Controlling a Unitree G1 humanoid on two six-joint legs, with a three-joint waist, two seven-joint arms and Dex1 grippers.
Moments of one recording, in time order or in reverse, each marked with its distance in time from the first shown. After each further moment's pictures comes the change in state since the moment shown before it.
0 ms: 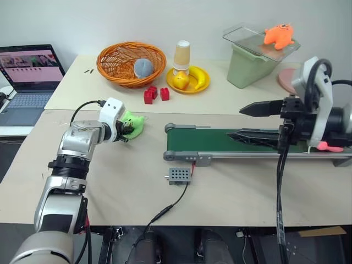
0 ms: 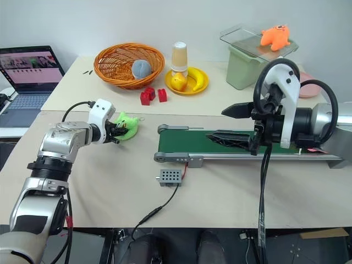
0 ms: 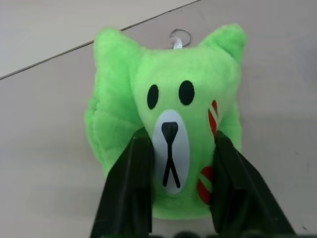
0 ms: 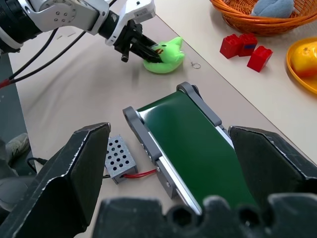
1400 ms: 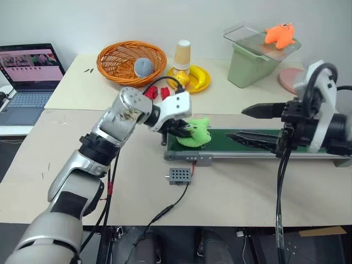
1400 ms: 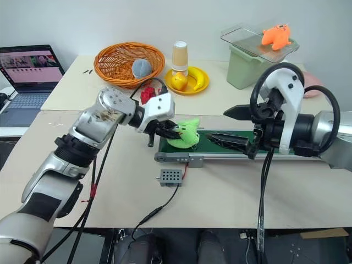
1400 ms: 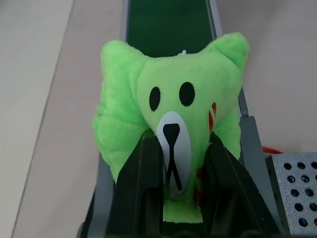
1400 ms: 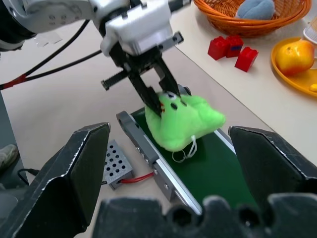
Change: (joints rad) left arm -0.239 -0.074 -0.400 -0.168 0.048 -0.354 -0.600; right arm 0.066 0.004 -0.110 -0.086 0.145 0.040 -0.202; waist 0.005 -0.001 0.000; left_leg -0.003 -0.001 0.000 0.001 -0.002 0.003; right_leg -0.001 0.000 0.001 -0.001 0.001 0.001
